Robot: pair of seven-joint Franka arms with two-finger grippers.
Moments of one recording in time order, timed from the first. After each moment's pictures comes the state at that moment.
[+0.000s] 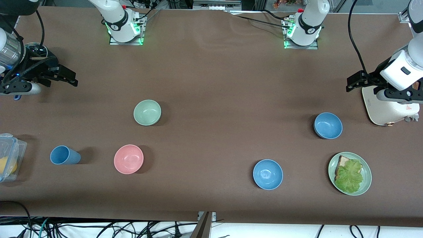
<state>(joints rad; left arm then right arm) -0.01 0.02 -0.01 -1.68 -0.02 1.64 0.03 0.00 0.03 0.06 -1.62 0.04 1.60 0.05</state>
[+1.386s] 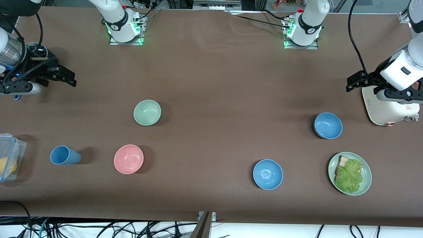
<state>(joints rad) -0.01 0.02 -0.01 -1.68 -0.02 1.64 0.03 0.00 0.04 0.07 -1.61 0.01 1.60 0.06</state>
